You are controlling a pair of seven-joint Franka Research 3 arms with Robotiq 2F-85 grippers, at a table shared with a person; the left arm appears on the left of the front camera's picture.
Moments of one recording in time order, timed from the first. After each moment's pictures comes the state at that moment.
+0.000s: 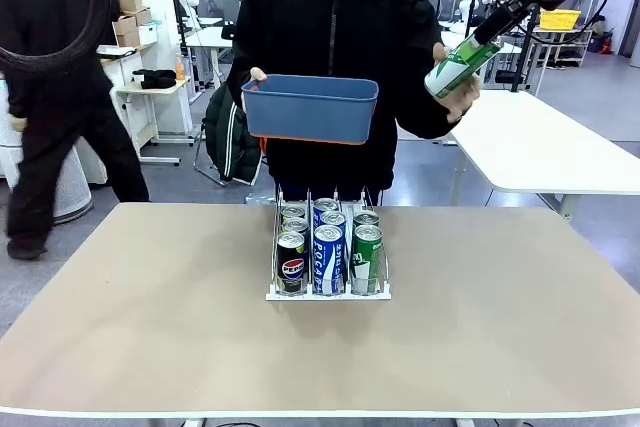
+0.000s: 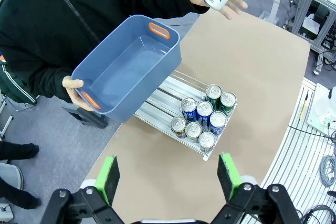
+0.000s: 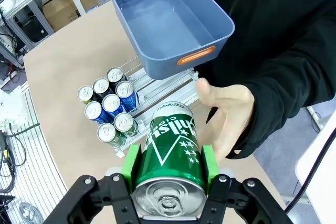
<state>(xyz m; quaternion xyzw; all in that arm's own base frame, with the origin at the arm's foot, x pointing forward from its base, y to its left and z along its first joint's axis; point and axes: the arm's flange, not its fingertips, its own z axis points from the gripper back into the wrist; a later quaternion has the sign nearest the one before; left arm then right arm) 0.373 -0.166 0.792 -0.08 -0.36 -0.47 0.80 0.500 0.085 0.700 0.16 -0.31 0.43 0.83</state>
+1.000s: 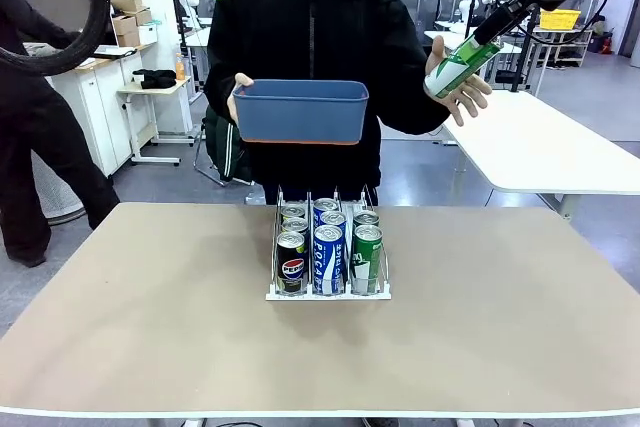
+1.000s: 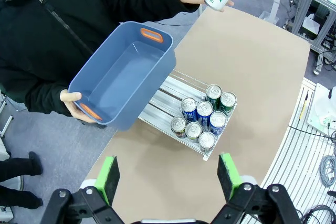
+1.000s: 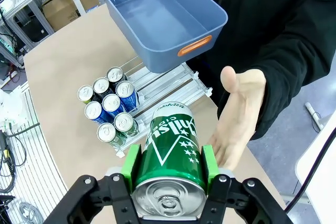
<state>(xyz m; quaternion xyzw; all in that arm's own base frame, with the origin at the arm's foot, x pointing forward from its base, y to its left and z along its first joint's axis) 0.373 -0.166 0.792 -0.08 -0.36 -0.47 0.80 0.500 0.085 0.700 0.16 -0.31 0.43 0.83</state>
